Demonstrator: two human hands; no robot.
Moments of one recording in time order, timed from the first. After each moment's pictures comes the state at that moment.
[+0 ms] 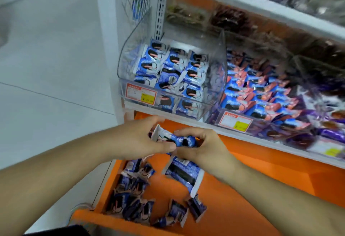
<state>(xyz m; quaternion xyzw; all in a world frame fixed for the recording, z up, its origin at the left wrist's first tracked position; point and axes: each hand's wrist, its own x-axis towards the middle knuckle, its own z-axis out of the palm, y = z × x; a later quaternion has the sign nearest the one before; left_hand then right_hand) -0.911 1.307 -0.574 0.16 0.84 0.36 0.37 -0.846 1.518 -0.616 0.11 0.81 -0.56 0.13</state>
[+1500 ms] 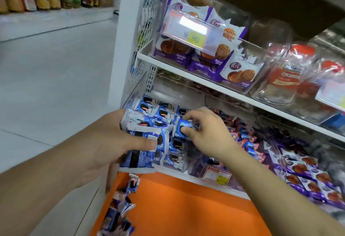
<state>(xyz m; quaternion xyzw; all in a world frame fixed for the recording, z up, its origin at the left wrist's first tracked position) -0.957 1.280 -0.482 0.05 0.71 0.65 0.27 -0.951 1.539 -0.486 0.02 0.99 -0.15 -0.06</state>
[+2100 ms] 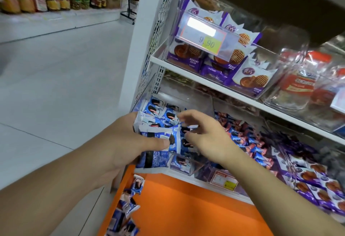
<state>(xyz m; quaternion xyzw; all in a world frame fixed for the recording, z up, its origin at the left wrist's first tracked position) -0.963 1.282 -0.495 0.06 0.70 0.66 0.26 -0.956 1.522 -0.490 -0.03 0.94 -0.33 0.01</state>
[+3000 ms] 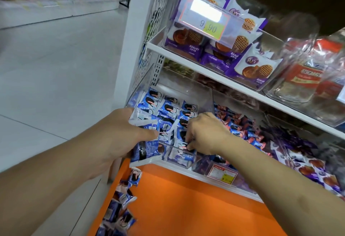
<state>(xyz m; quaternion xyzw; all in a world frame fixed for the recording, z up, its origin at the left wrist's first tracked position) -0.979 1.287 -0.519 0.01 0.74 0.62 0.25 -0.985 1.545 -0.510 -0.12 0.97 0.18 0.11</state>
